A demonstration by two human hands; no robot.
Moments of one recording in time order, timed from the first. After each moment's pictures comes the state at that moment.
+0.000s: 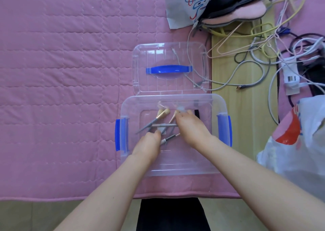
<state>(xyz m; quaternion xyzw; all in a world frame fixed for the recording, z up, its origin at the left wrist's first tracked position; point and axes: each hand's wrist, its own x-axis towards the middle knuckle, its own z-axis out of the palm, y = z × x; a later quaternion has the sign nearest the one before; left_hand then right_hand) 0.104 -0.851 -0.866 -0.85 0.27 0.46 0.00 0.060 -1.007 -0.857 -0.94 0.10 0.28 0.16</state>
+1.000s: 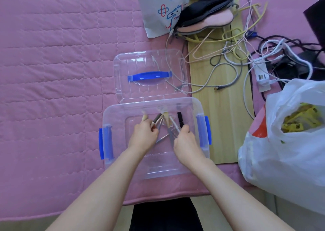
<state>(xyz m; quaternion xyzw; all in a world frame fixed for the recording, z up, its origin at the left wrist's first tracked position) 0.114 -0.898 -0.853 -0.88 0.15 0.39 -0.23 0.018 -0.995 -0.812 -0.79 0.44 0.30 0.30</state>
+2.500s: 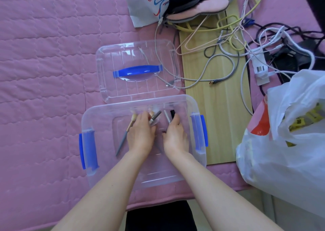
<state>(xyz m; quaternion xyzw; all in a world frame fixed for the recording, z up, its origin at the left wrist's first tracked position) 0.096 -0.921 -0.891 -0.92 0.16 0.29 -0.21 0.028 -0.995 -0.887 -0.79 0.50 0.24 0.25</state>
